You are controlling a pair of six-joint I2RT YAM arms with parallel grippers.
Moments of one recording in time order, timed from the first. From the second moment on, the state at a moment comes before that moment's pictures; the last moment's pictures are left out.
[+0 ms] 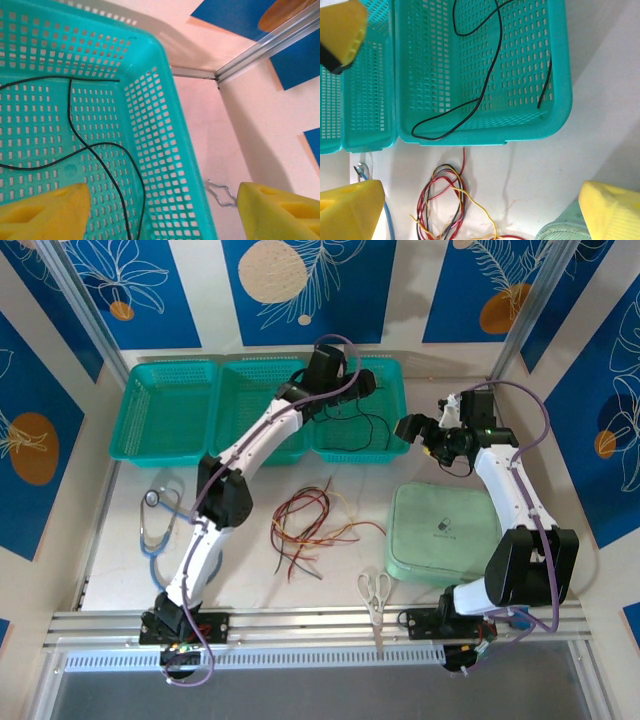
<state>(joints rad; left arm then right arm) -0.63 2.41 2.47 -0.55 0.12 -0.67 -0.03 1.42 1.21 -0.68 -0.53 0.44</state>
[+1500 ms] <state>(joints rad) -0.60 1.19 0.88 -0.69 0.16 -0.69 0.58 1.79 1.13 -0.64 -0.18 0.32</state>
